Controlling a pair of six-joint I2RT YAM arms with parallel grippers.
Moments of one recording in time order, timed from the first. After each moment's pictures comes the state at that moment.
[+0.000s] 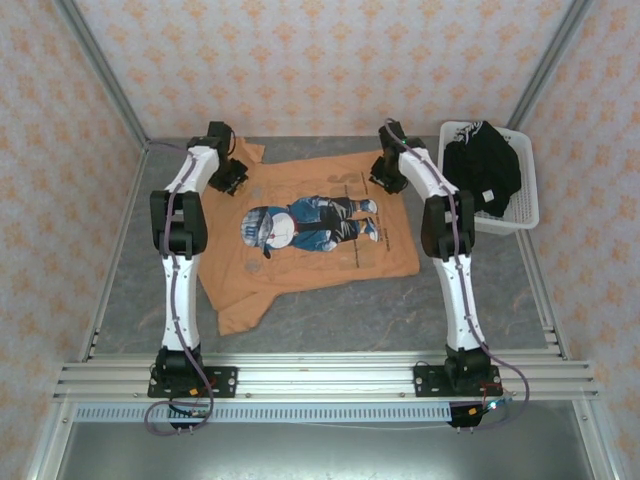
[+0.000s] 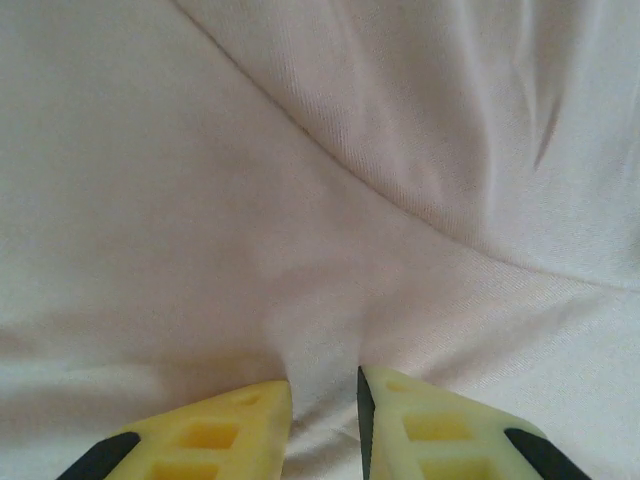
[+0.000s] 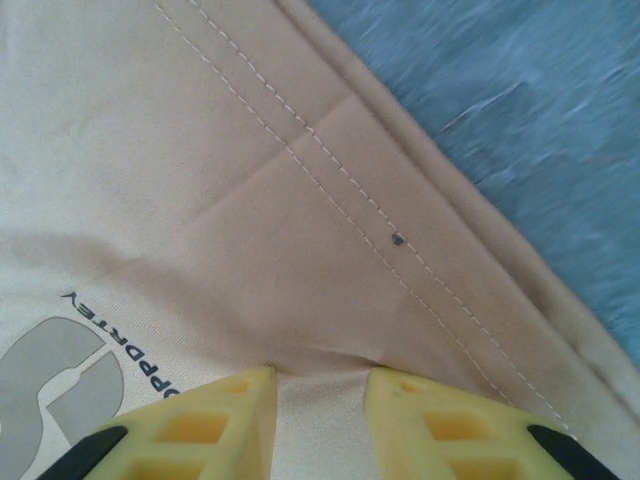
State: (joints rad) left arm 0.03 2.54 2.29 -1.02 0.12 -0.90; right arm 0.22 2.55 2.31 -0.96 -0.07 0.77
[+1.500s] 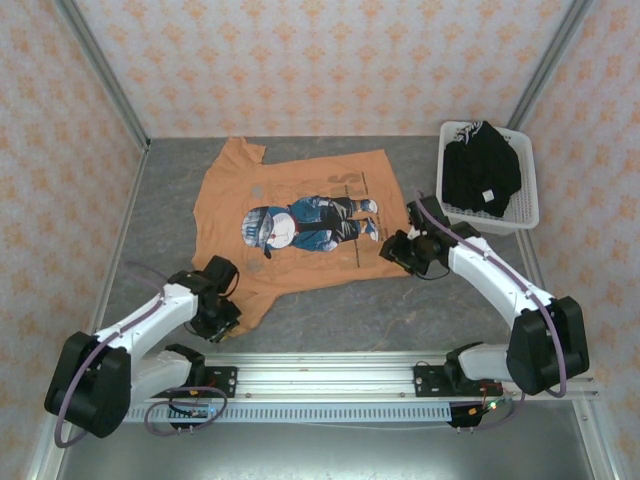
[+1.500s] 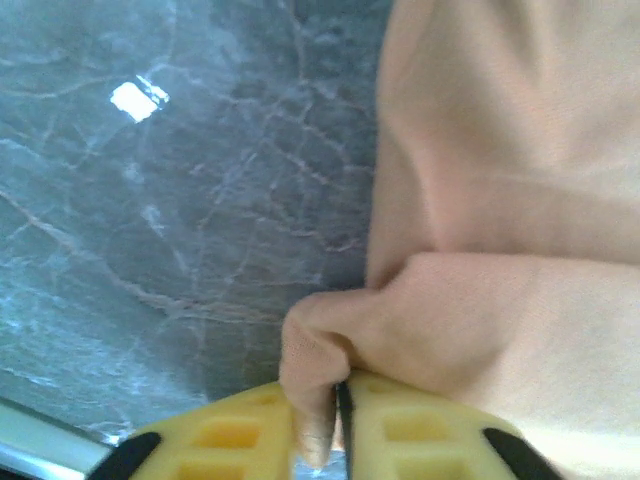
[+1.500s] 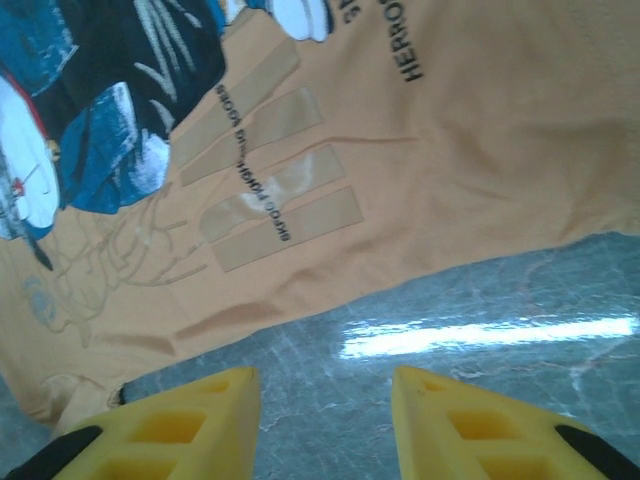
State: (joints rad) left arm -0.31 1.11 0.49 -0.94 0.08 -1.12; right arm 0.34 1.30 0.90 -0.73 -0.25 0.79
